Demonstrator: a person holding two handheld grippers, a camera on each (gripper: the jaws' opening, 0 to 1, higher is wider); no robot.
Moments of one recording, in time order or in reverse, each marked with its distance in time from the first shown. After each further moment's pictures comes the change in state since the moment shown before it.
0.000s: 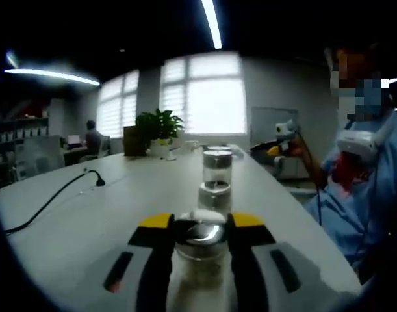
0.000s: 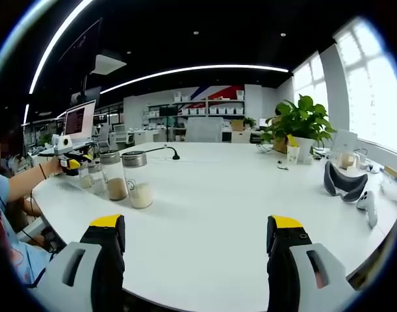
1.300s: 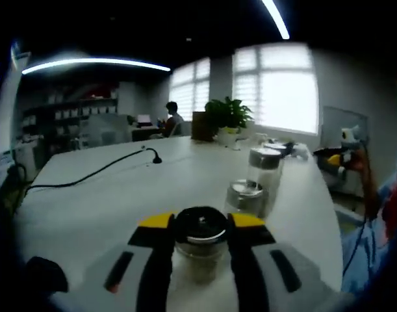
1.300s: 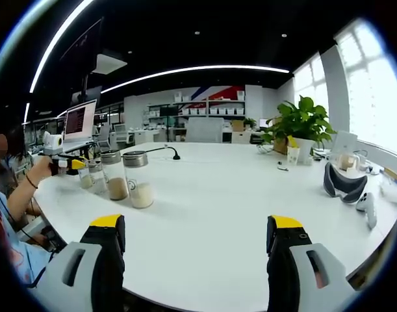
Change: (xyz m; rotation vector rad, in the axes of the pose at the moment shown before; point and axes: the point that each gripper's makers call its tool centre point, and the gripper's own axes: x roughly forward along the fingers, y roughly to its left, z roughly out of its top) left arm -0.013 0.022 -0.006 -0.156 0.072 0.557; right arm -0.001 0.002 0.001 -0.008 -0.002 -0.002
